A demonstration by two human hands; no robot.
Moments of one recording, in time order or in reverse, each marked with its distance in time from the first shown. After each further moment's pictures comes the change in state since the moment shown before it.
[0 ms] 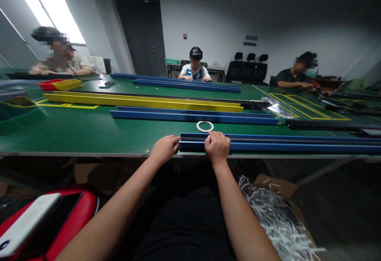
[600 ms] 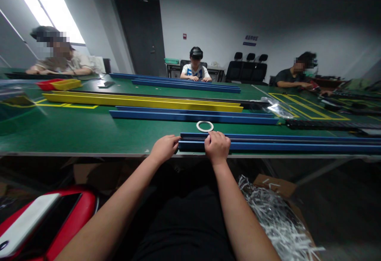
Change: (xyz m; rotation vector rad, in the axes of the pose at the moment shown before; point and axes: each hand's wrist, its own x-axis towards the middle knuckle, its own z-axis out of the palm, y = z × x) left_hand 0.003 -0.001 -0.001 -0.023 -0.032 0.009; right_hand 0.000 0.001 0.001 0.022 0.014 -0.006
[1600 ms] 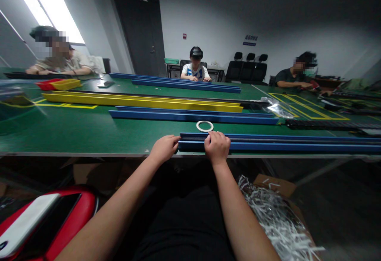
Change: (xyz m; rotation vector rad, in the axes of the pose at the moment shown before) left_hand 0.000 0.003 -0.002 -0.011 -0.006 -0.041; right_hand 0.001 -0.001 -0.001 0.000 -0.005 0.006
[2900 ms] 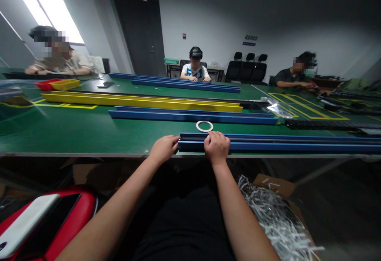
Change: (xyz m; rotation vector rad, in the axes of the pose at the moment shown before) left_hand -0.001 -0.004 0.004 0.023 0.040 0.029; right_hand -0.001 0.000 0.002 0.011 0.009 0.000
